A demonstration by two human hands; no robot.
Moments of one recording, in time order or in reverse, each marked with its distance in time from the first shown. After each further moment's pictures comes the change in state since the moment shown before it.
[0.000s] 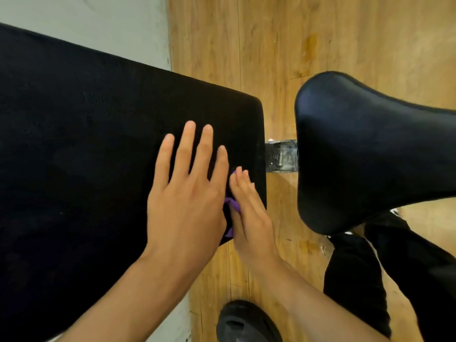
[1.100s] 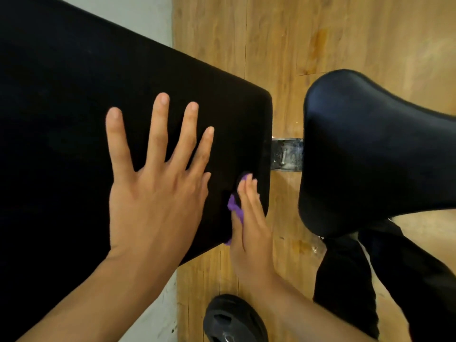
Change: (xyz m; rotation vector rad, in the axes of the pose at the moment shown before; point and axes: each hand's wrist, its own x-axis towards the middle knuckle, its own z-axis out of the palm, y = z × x) left_hand -0.011 -0.022 -0.006 0.397 -0.152 -0.075; right_hand -0.024 -0.008 0.012 -0.030 0.081 0.051
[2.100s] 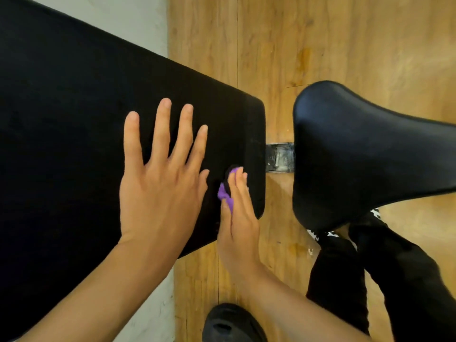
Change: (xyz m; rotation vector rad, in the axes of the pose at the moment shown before) left_hand -0.007 -0.012 -0.003 0.013 0.006 -0.021; right_hand 0.003 -0.039 0.012 0.153 0.073 0.036
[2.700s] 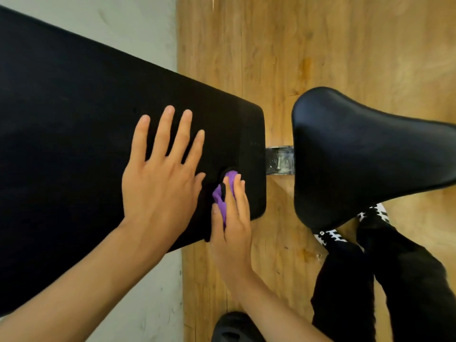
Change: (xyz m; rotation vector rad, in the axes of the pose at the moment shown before) left_hand -0.004 -0.014 -0.006 -0.035 0.035 0.020; right_hand -0.017 -0.013 0.011 -0.018 0.045 0.049
